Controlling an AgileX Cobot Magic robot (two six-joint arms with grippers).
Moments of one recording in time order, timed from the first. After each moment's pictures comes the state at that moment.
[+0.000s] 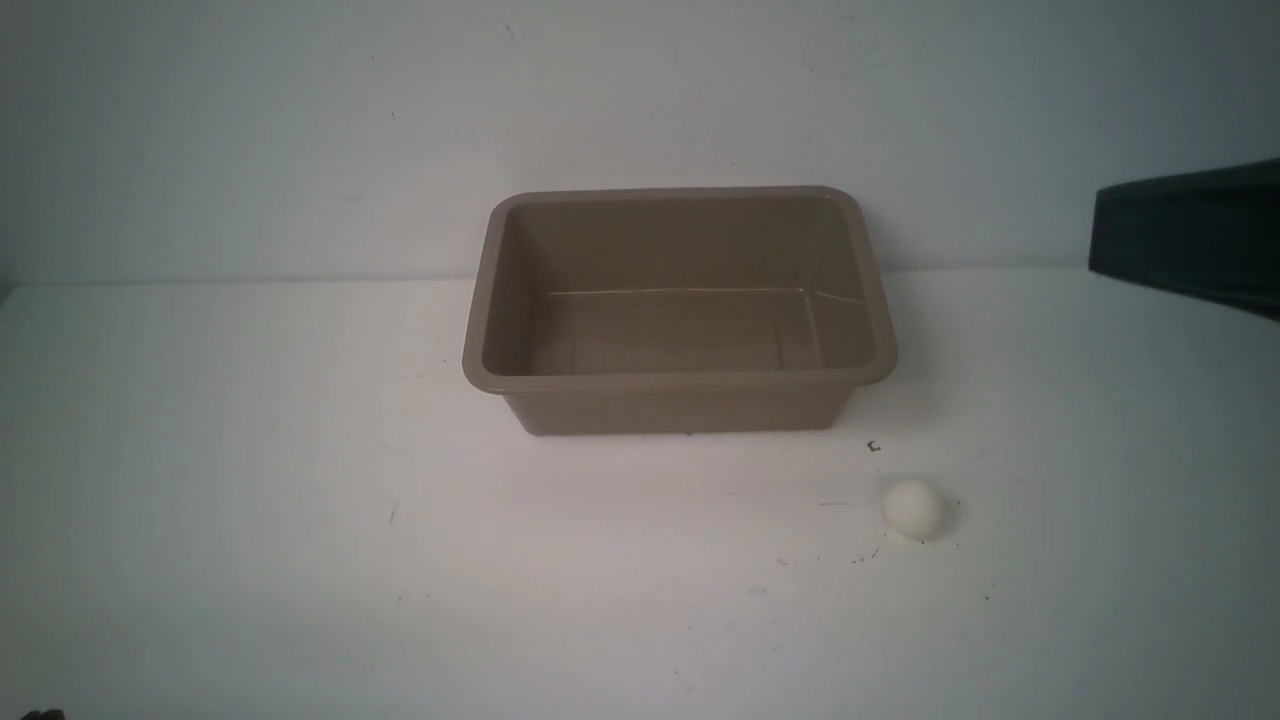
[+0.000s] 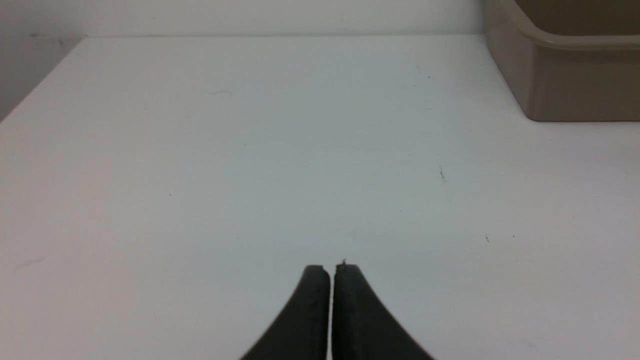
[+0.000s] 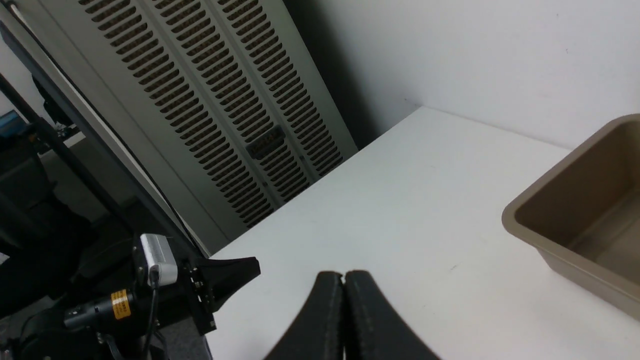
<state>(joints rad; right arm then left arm) -0.12 0.99 -0.98 -1.77 -1.20 2.06 0.07 -0.01 0.03 -0.16 0.38 0.11</state>
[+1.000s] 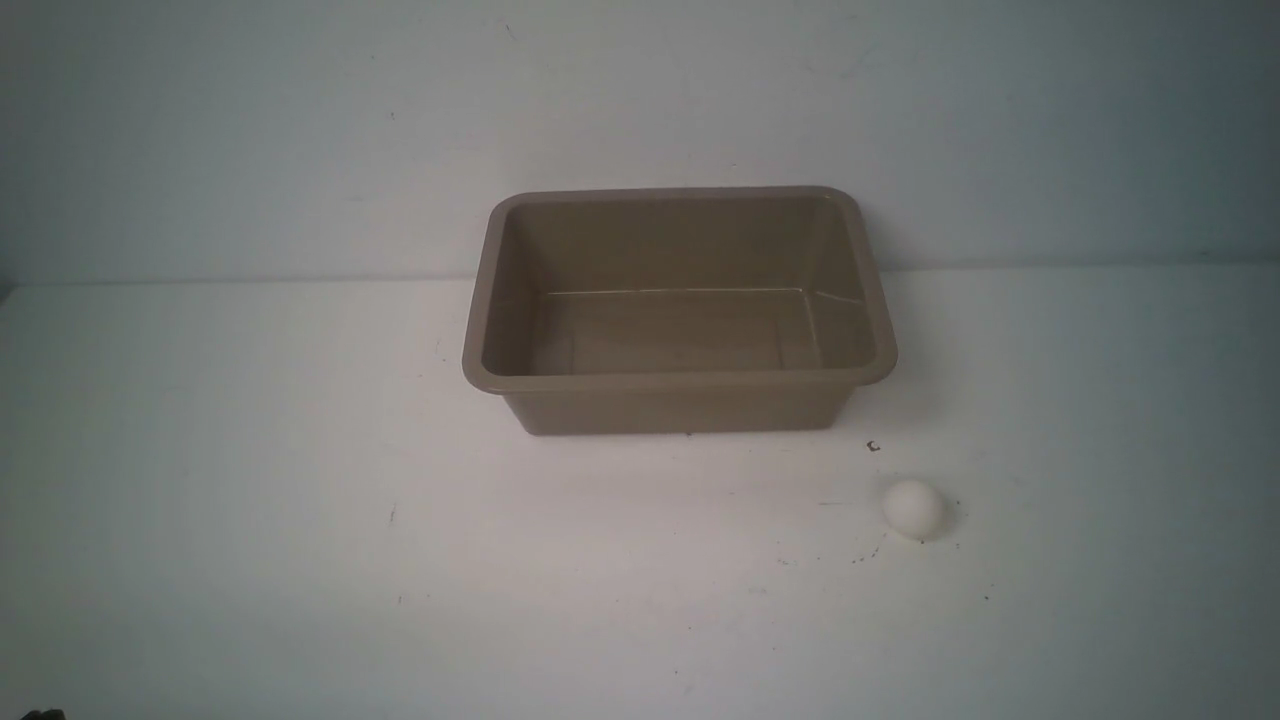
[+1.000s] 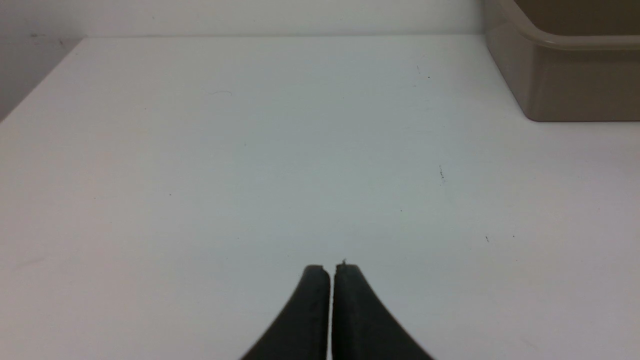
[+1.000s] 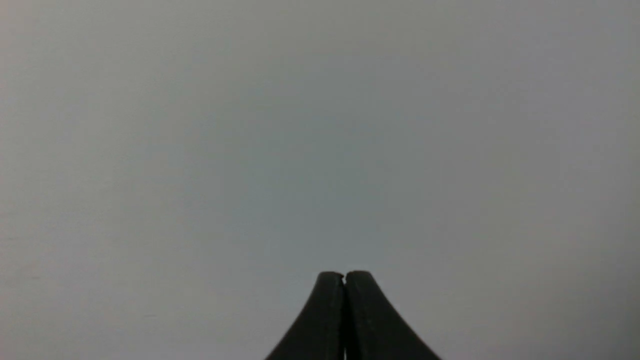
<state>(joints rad) -0.12 0.99 -0.95 -1.72 0.19 1.46 0.07 -0.01 0.03 -0.16 0.38 0.11</state>
